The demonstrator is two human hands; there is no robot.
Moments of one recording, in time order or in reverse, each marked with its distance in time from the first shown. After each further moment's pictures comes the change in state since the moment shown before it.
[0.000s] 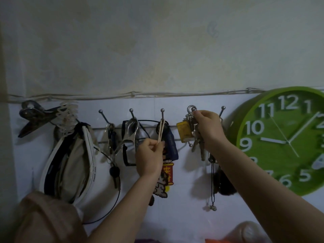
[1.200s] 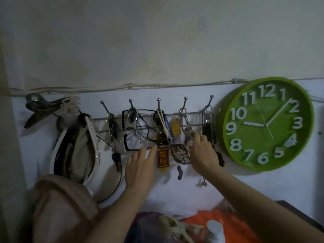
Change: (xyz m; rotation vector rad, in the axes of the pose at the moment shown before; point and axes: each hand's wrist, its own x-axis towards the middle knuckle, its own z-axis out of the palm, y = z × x) left_hand -0.044 -0.049 -0.055 1.139 -0.174 0.579; right_hand -0.069 0.076 -0.003 -1.003 -0.011 -0.052
